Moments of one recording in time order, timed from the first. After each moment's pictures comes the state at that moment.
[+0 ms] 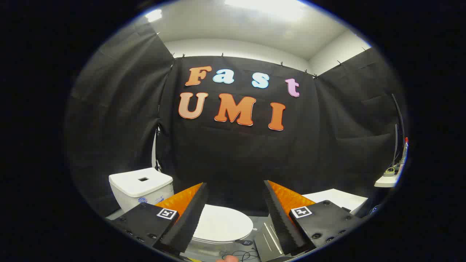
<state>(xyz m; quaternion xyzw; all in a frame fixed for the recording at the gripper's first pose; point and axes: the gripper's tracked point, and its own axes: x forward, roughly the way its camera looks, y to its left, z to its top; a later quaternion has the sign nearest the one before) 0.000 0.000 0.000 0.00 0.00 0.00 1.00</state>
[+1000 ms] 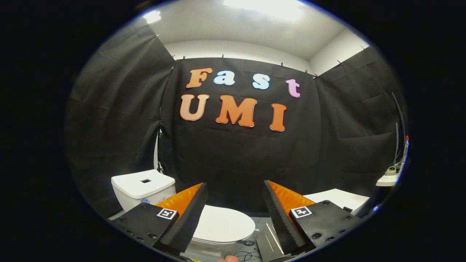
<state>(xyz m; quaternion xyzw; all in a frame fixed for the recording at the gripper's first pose) -0.006 0.001 0.006 0.01 0.00 0.01 1.00</state>
